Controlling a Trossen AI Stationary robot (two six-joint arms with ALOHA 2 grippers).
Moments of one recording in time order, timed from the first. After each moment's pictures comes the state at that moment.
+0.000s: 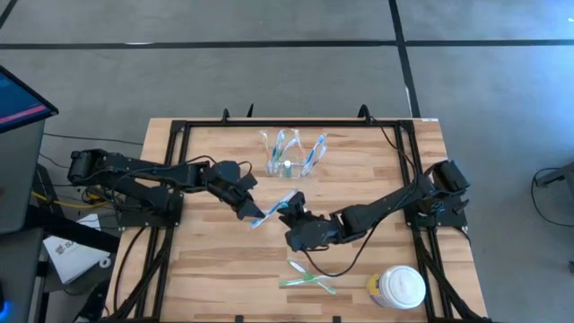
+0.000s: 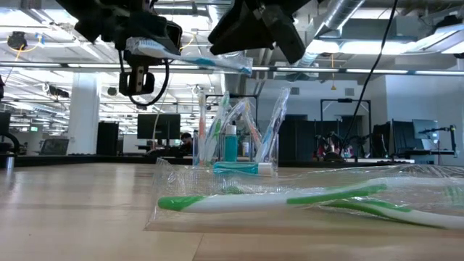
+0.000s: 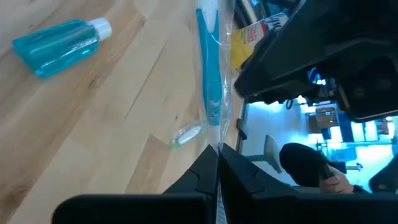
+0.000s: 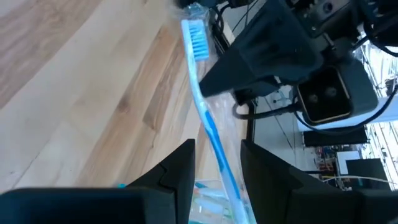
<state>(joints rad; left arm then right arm) 0.04 1.24 0.67 0.02 0.41 -0.90 0.38 1.81 1.25 -0.05 0.72 -0.72</state>
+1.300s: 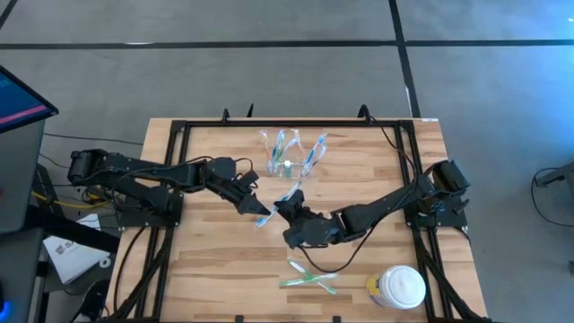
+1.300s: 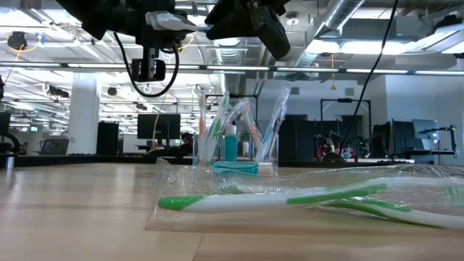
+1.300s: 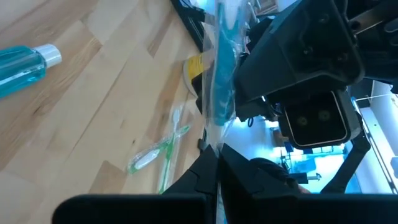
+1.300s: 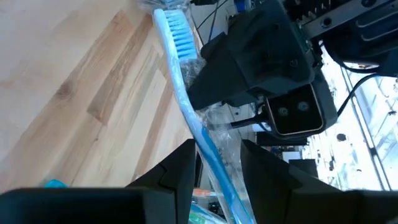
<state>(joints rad) 0.04 1.24 0.67 0.21 0.44 -1.01 0.38 1.81 1.25 0.10 0.84 -0.96</state>
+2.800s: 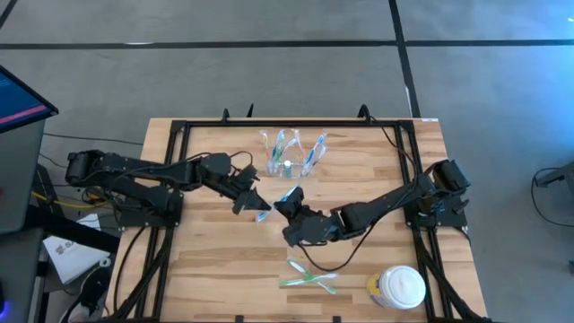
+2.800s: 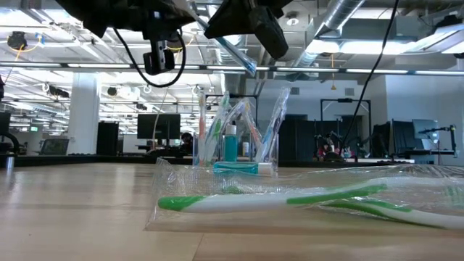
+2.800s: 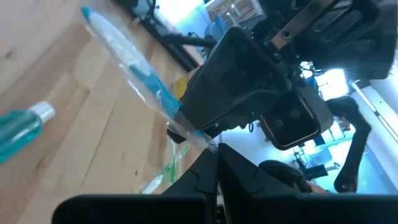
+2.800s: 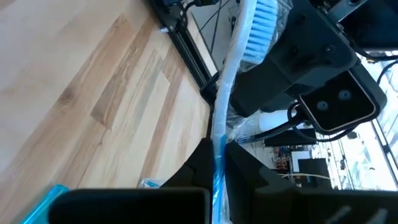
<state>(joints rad) 0.08 1.20 0.67 0.27 0.43 -0.84 0.37 1.80 1.25 0.07 0.79 -0.91</state>
